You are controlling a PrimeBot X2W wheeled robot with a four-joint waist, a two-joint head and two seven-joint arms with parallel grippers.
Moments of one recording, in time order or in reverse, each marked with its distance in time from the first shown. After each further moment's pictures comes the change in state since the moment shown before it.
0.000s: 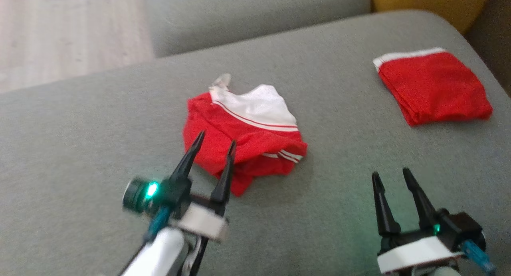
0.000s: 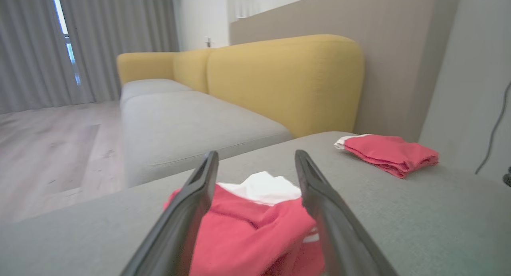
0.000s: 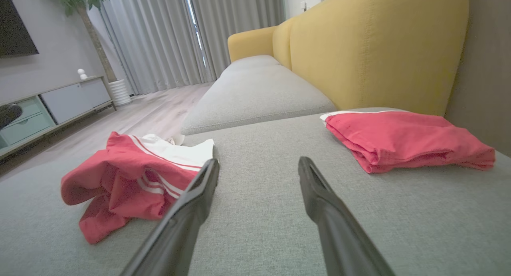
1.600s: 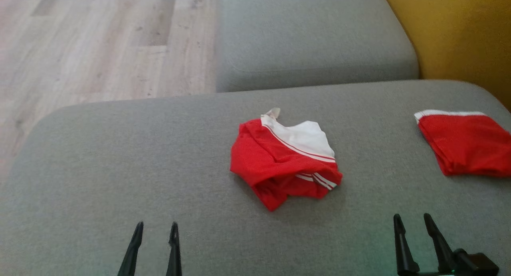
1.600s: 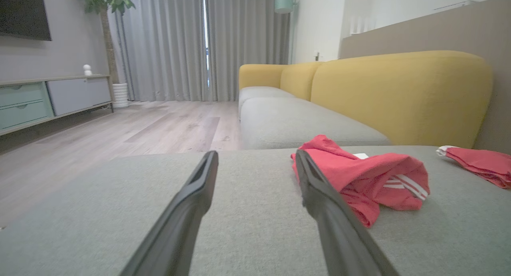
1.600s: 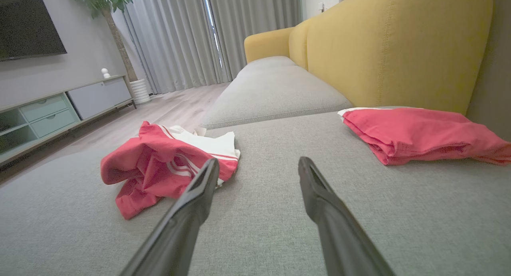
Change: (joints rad) left arm 0.679 -0.144 0.529 -0.320 0.333 -0.110 0.000; right arm 0.175 0.017 -0.095 0.026 0.007 0.000 0.000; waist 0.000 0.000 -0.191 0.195
